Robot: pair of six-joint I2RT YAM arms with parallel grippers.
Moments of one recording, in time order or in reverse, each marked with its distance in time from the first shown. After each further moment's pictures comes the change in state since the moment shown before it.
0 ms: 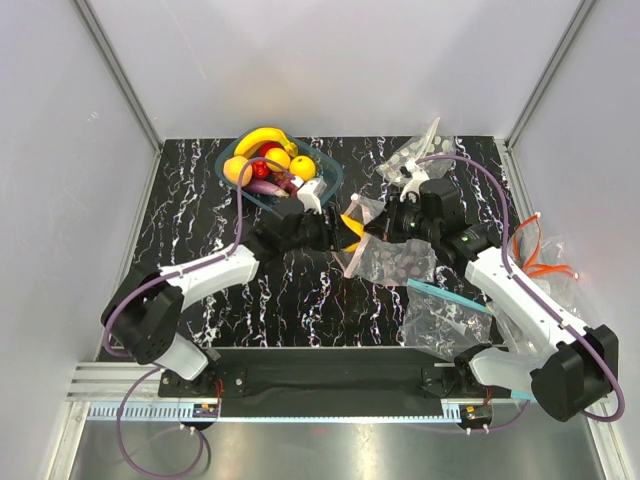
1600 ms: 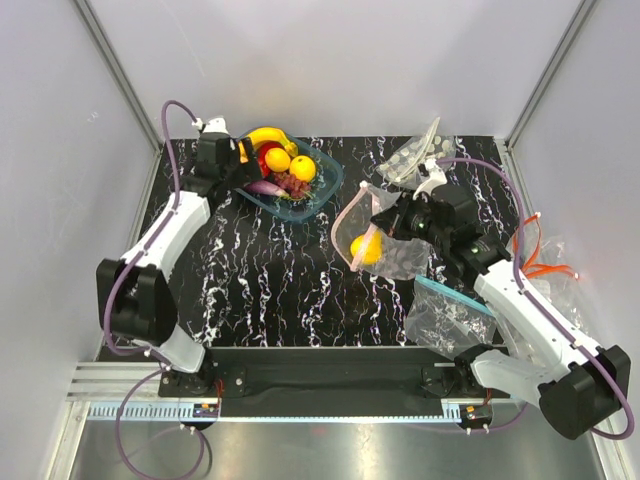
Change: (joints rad) left arm 0.486 0.039 0.408 -0.534 -0.410 0.271; right arm 0.000 -0.102 -0.051 0.079 0.113 0.098
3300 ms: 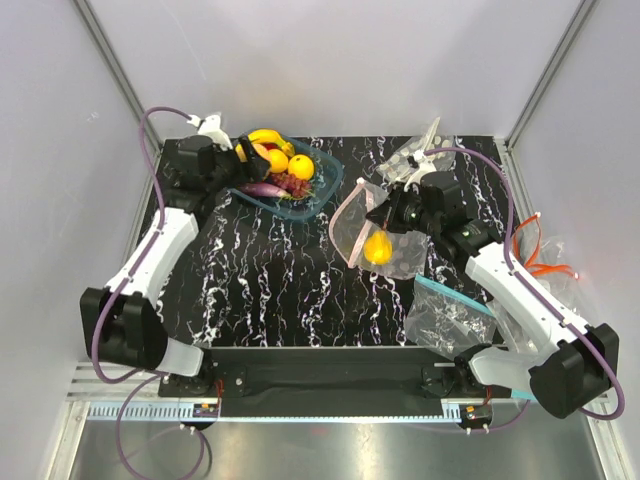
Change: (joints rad) left arm 0.051 -0.111 -0.071 0.146 0.333 -0.001; right arm 0.000 0.119 0.108 -0.075 -0.017 -0.026
